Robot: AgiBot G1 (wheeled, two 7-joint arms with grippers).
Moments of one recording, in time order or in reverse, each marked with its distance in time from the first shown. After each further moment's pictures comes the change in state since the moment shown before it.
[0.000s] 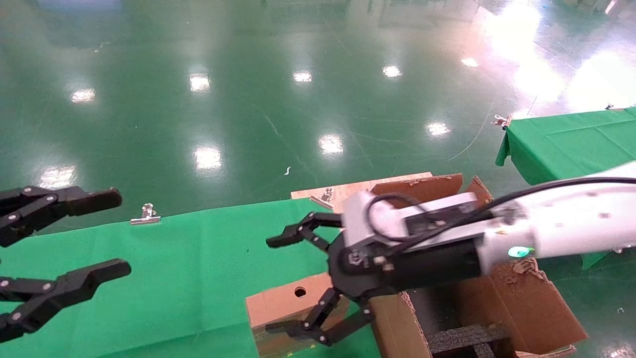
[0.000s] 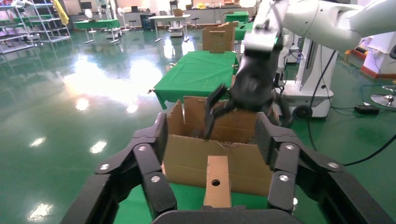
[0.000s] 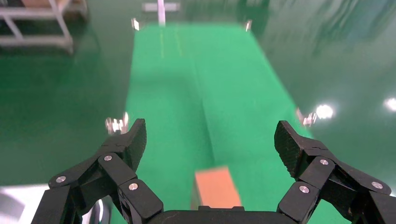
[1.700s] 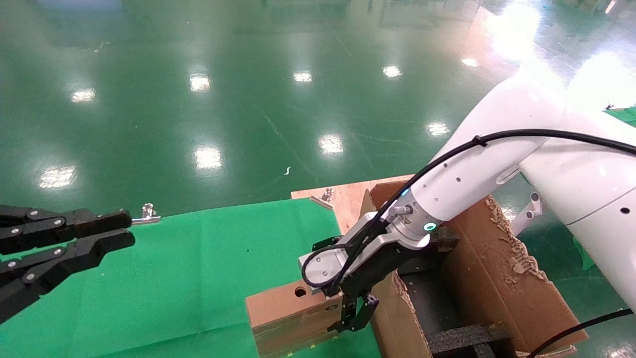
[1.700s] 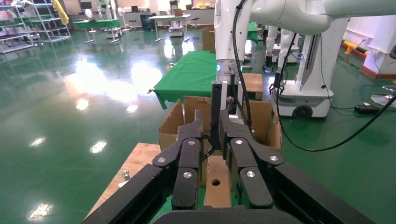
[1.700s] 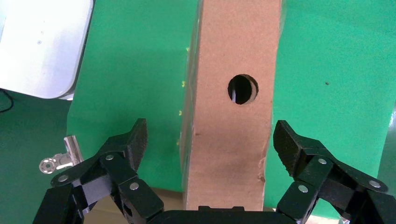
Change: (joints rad) left arm 0.000 0.000 0.000 0.000 0.000 0.000 0.000; right arm 0.426 -0.258 -0.557 -0.180 -0.515 -0.057 -0.104
